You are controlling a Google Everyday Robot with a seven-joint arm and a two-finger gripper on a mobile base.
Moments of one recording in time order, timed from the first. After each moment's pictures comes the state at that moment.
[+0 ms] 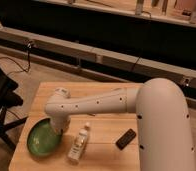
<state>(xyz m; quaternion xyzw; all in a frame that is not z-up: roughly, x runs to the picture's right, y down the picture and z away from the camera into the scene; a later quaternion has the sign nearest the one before) -0.172 0.225 0.783 -0.17 -0.32 -0.72 0.58</state>
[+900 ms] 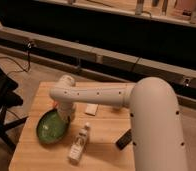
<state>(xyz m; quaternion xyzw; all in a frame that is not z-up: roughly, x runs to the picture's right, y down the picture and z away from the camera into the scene) -0.179 0.169 0.833 -0.19 -0.32 -0.75 0.55</state>
